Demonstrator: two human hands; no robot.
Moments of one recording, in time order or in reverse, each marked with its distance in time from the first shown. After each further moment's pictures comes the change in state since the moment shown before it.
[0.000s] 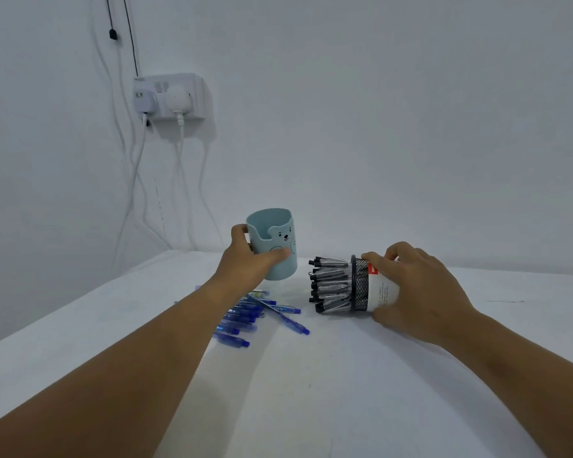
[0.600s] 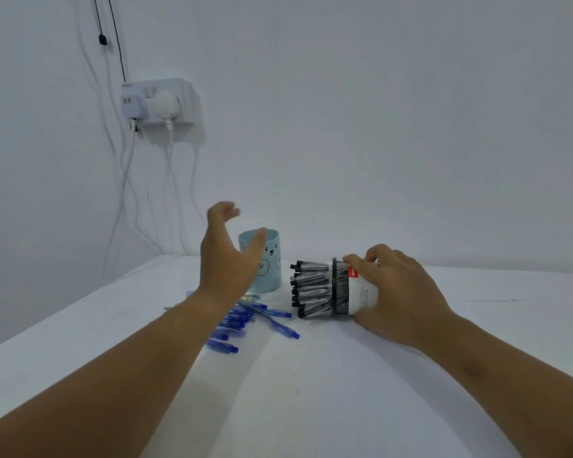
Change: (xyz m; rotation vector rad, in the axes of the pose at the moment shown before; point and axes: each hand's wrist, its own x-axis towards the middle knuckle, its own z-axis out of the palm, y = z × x) left_hand -0.010 0.011 0.004 0.096 0.319 0.450; right_hand 0.003 -0.005 0.008 0.044 0.047 -0.049
